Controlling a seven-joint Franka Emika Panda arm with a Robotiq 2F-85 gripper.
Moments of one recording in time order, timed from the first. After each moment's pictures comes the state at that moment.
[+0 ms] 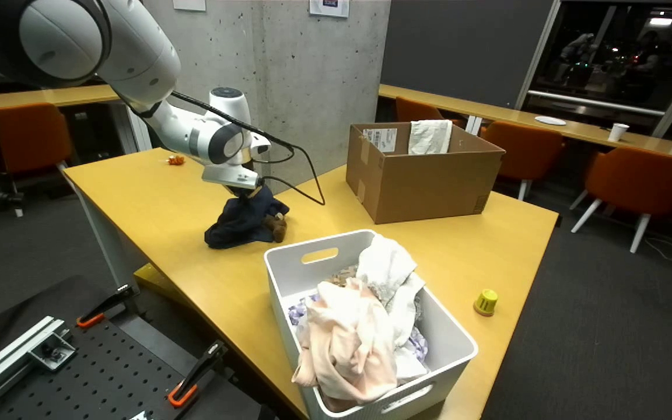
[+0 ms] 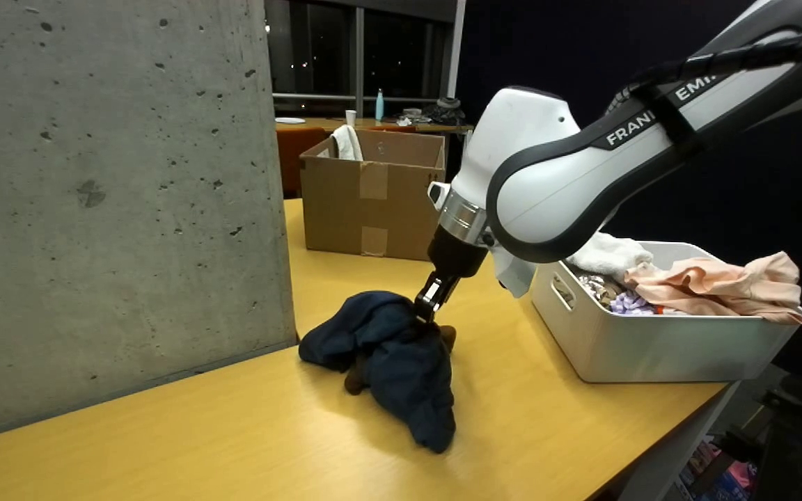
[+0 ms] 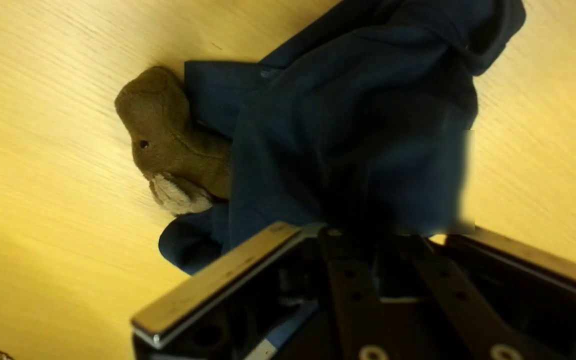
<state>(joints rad) 0.08 0.88 0.19 -1.54 -0.07 2.67 -0.23</state>
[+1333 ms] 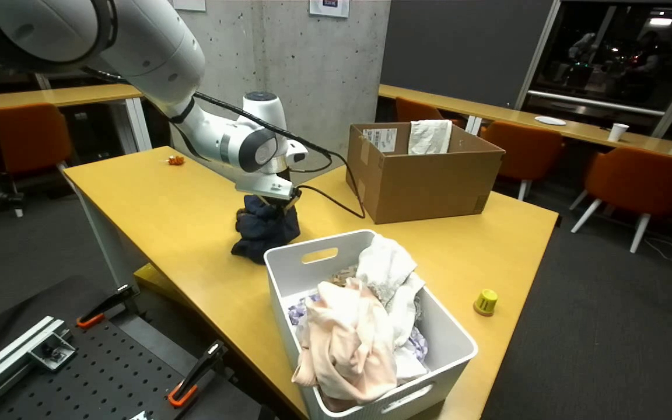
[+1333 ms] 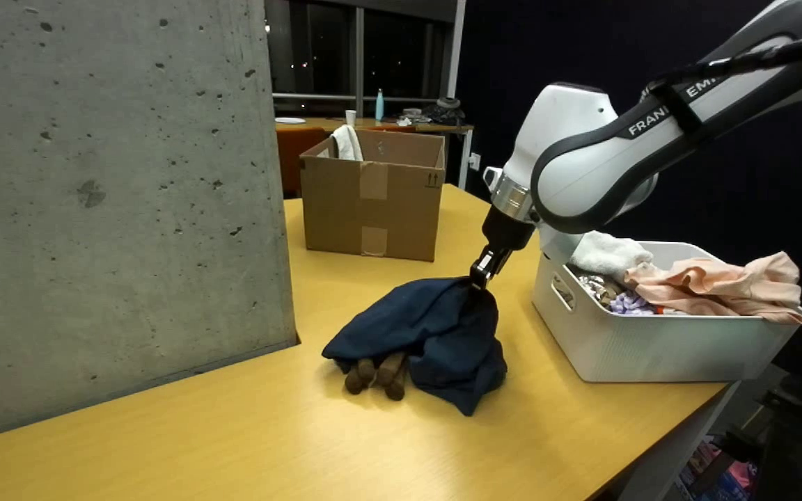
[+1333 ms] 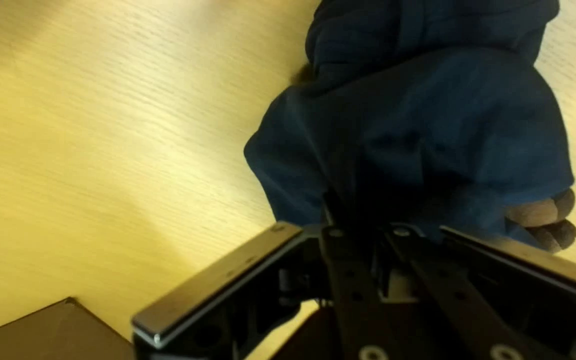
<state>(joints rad) -0.01 0.84 0.09 -1.59 -0.07 2.67 -0.23</state>
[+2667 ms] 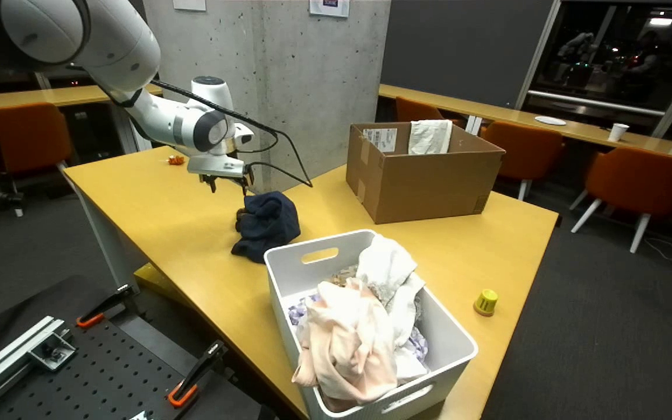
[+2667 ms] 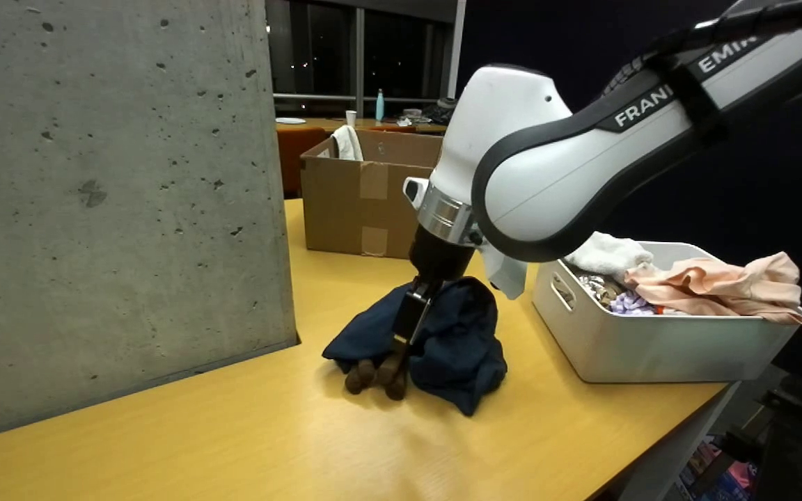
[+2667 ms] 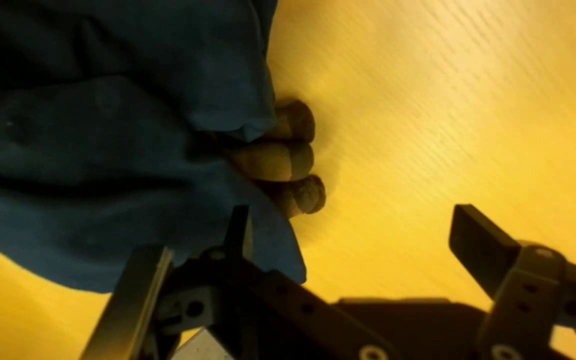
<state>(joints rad) 0.16 0.85 0.17 -1.54 -0.08 2.61 -0.26</state>
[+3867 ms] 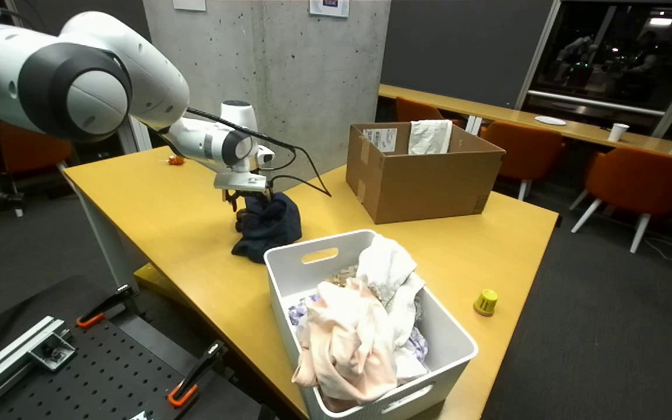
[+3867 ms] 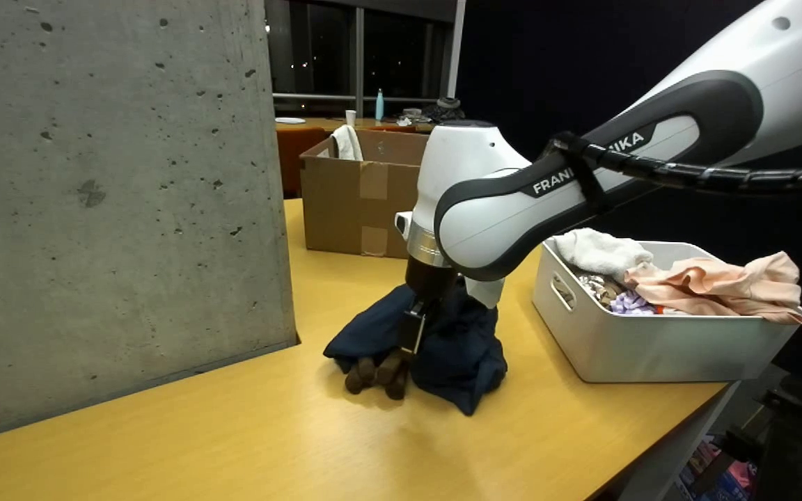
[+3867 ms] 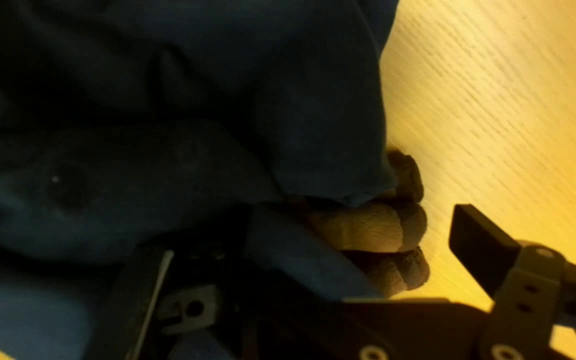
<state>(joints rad) 0.18 1.10 0.09 -1.18 -0.10 2.39 -0.28</state>
